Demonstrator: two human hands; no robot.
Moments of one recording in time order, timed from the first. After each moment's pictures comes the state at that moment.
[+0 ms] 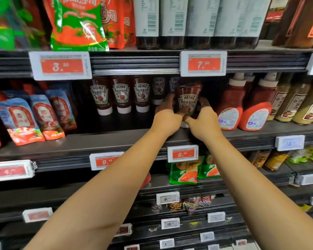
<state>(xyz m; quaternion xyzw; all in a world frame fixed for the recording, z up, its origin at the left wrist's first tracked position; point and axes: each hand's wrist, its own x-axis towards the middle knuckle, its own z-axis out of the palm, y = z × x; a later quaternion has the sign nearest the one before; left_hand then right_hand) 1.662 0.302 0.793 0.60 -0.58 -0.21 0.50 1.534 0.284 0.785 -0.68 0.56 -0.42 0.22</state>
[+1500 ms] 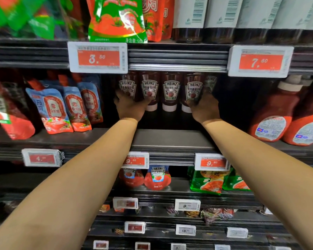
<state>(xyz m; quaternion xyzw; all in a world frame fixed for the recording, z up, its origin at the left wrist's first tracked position) 1.834 0.302 0.778 0.74 -0.32 -0.08 0.58 1.626 0.219 0.789 -0.71 0.52 -0.42 0.21</state>
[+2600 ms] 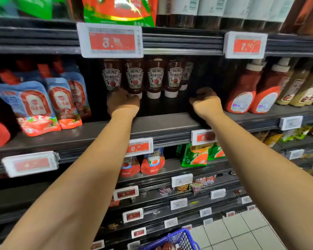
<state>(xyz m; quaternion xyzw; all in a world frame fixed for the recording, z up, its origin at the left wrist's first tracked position) 1.834 0.316 0.779 0.81 -0.41 -0.10 0.41 1.583 0.264 0.771 -0.62 0.62 -0.43 0.21</state>
